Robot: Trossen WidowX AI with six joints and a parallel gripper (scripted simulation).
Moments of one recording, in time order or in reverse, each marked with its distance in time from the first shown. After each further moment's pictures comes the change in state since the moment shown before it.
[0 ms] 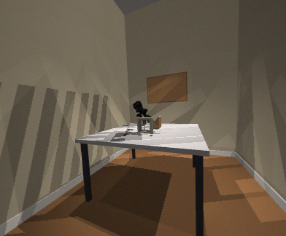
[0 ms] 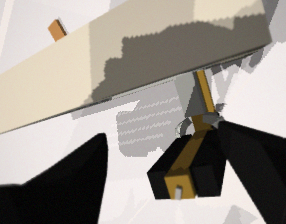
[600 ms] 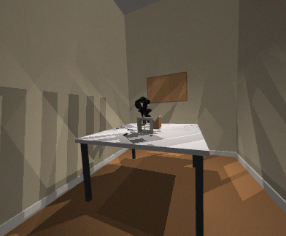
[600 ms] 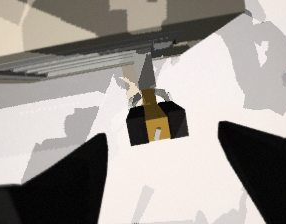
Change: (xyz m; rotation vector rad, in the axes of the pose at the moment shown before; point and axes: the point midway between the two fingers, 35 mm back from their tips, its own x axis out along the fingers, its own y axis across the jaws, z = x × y) arm -0.023 0.014 -0.025 -0.246 -0.013 -0.401
